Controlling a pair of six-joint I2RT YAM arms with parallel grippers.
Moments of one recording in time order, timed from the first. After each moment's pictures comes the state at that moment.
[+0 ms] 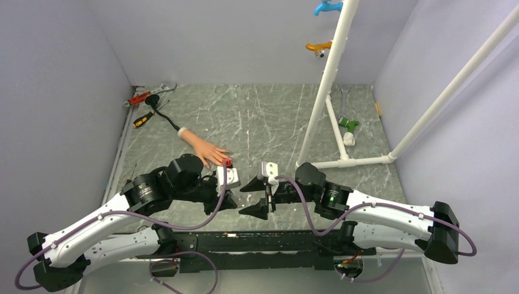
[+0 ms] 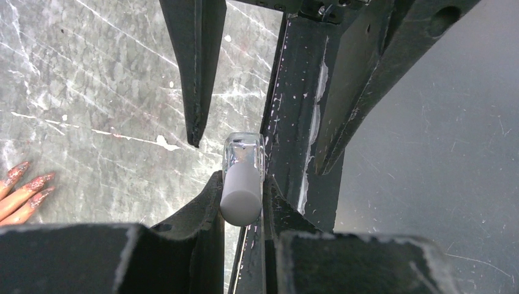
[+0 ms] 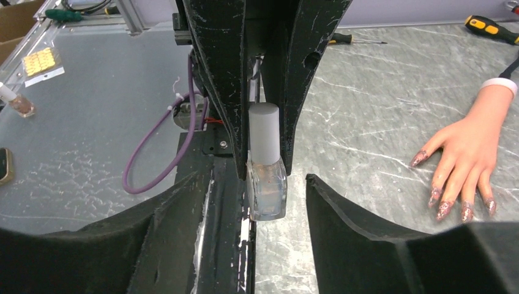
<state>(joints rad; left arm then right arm) -0.99 0.79 0.94 -0.72 0.40 0.09 1.15 0.98 0.66 0.22 -0.44 0.02</state>
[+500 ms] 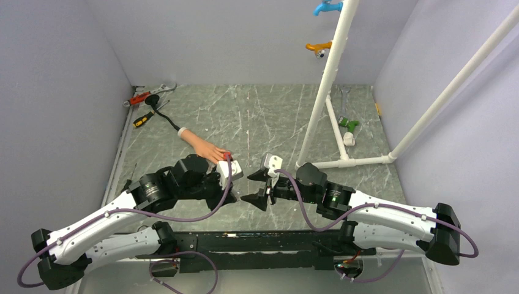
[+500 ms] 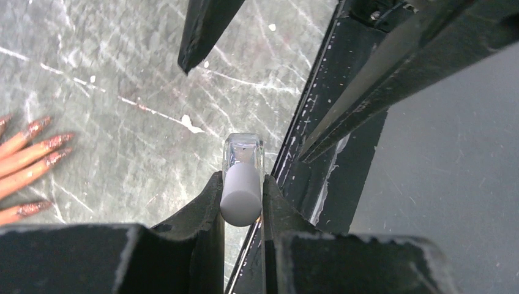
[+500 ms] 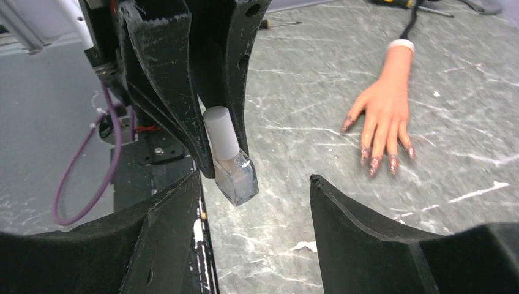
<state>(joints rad) -0.99 0.82 0.91 -0.70 0.24 -0.02 1.15 0.95 0.66 0.17 -0.19 0.02</state>
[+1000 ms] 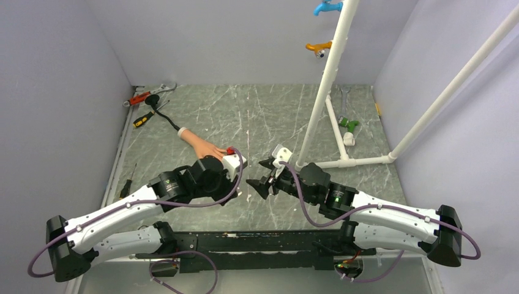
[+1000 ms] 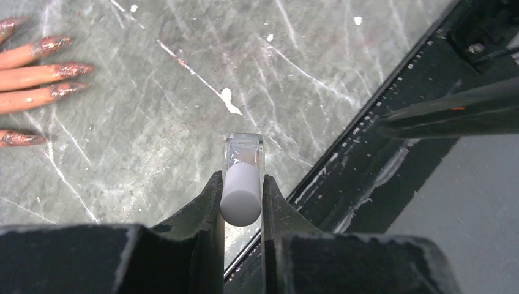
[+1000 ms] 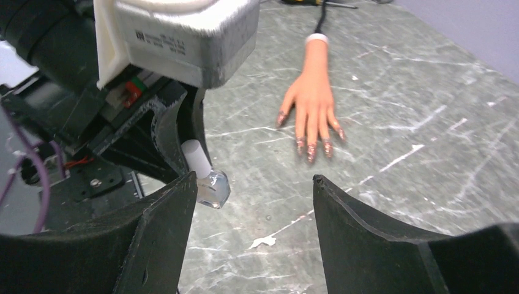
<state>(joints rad) -0.99 0.92 0.84 -0.63 0.03 -0.21 1.15 0.92 0.66 0.16 0.10 0.02</state>
